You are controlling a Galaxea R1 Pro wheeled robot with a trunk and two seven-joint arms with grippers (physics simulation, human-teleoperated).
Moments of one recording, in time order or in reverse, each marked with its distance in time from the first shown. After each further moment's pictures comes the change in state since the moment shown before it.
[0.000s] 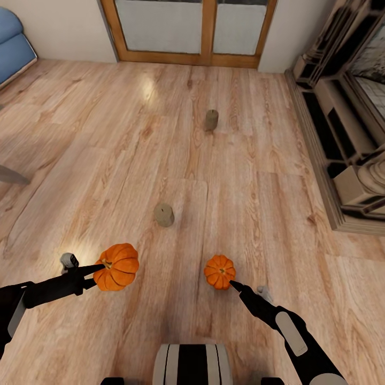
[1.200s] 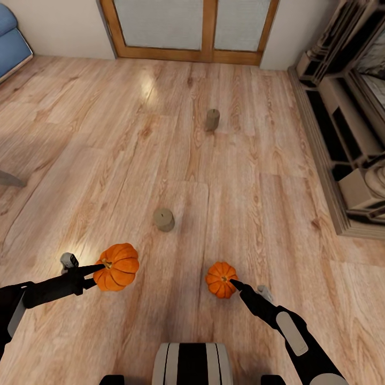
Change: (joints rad) left arm 0.000 0.000 0.000 0.000 0.002 0.000 0.000; right arm 0.000 0.001 -0.010 0.000 -0.004 -0.003 0.025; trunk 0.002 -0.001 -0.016
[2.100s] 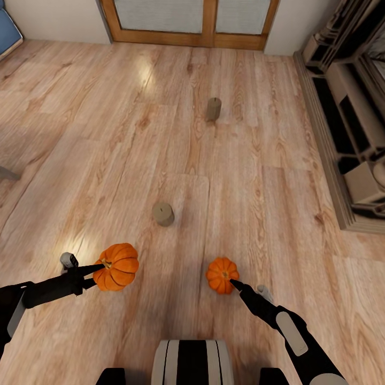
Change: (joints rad) left arm 0.000 0.001 0.002 0.000 0.000 0.000 0.000; right arm 0.000 0.001 0.001 0.000 0.004 -0.006 0.000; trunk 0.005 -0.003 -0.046
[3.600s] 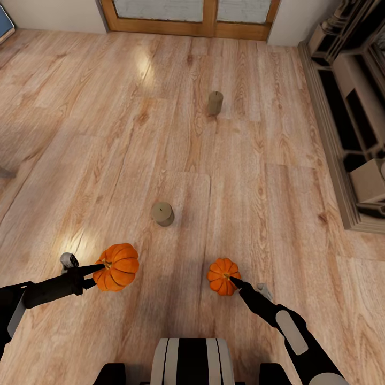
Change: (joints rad) left arm 0.000 -0.001 0.000 0.000 0.000 0.000 0.000; right arm 0.000 0.001 0.005 -0.015 -0.020 0.002 0.007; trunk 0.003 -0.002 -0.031
